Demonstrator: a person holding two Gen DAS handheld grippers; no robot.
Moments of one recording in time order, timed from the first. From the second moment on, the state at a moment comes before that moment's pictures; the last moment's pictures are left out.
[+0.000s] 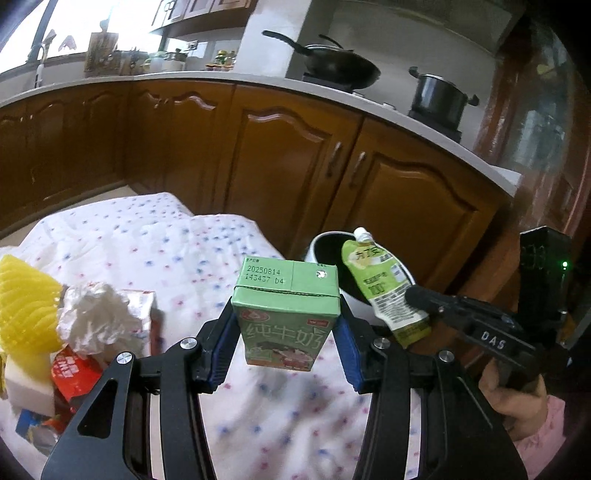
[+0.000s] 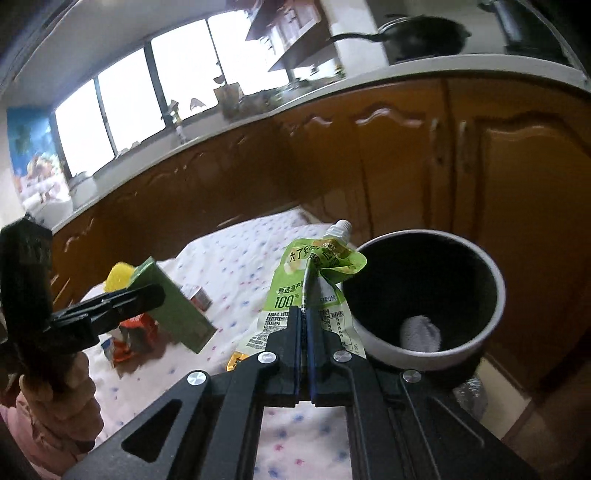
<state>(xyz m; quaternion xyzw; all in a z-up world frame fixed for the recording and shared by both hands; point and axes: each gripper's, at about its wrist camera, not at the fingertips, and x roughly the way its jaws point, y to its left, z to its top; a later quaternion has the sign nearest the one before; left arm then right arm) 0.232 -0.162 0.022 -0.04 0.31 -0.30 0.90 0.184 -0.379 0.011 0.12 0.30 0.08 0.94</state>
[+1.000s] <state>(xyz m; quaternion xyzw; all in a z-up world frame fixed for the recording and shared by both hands) 0.276 -0.293 0.048 0.01 0.31 -0.36 0.88 0.200 -0.470 0.005 0.13 0.31 0.01 0.94</state>
